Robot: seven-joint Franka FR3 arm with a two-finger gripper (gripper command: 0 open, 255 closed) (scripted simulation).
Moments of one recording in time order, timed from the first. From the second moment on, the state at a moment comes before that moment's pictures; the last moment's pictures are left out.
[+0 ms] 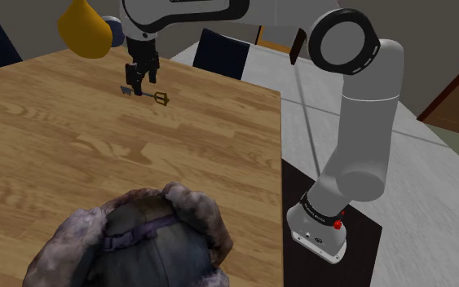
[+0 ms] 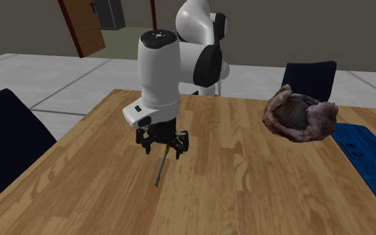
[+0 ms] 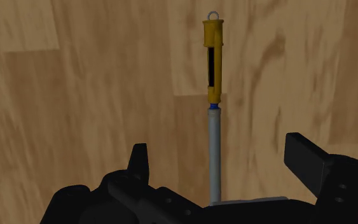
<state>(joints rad) 0.26 0.43 0.17 -1.41 -0.15 1.83 -0.07</state>
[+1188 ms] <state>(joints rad) 0.26 0.43 0.17 -1.43 -0.15 1.86 -0.06</state>
